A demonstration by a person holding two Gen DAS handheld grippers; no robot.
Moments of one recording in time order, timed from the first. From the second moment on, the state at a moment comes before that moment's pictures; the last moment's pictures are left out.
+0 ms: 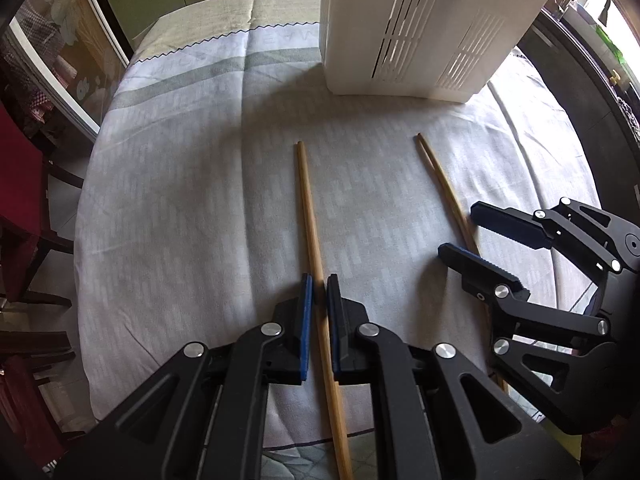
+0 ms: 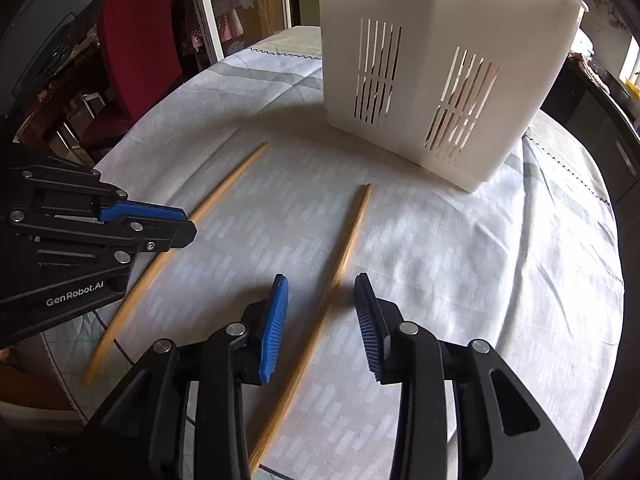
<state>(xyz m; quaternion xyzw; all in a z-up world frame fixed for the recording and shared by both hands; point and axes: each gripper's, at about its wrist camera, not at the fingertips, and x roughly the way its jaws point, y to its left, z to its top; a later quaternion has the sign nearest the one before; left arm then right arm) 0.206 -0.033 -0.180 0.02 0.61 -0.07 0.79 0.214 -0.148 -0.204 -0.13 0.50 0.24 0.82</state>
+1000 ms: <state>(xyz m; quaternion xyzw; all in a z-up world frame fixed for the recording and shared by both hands) 0.232 -0.035 -0.173 0.00 0.60 -0.06 0.80 0.189 -0.273 -0.131 0.05 0.39 0.22 0.89</state>
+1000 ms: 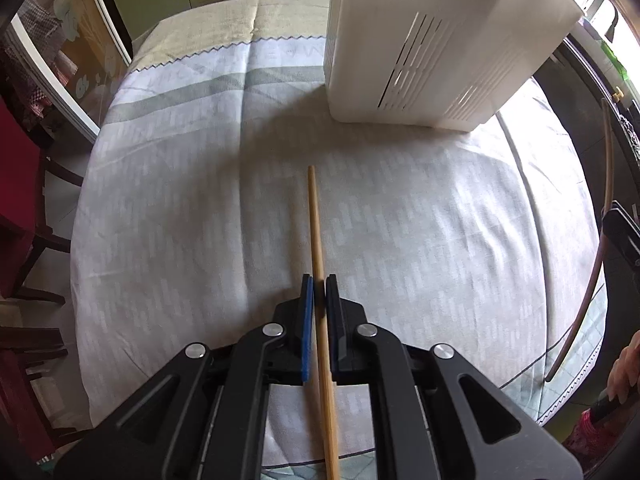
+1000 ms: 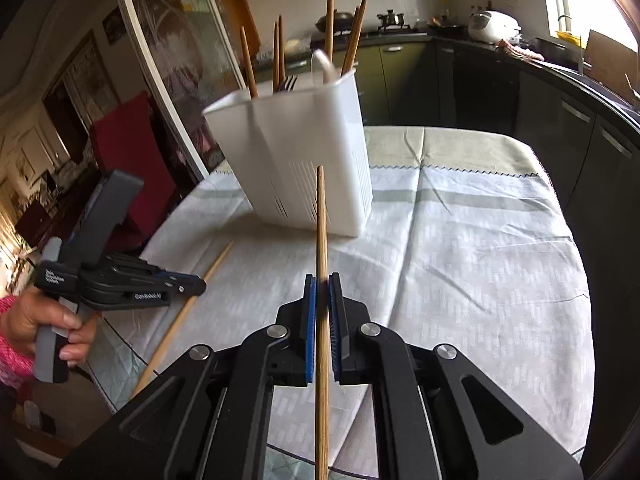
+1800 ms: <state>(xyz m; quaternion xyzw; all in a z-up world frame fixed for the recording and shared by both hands) 0.229 -0.040 -0.173 0.02 0.60 -0.08 0.79 0.151 -0.303 -0.100 0.11 0.29 0.20 0.93</state>
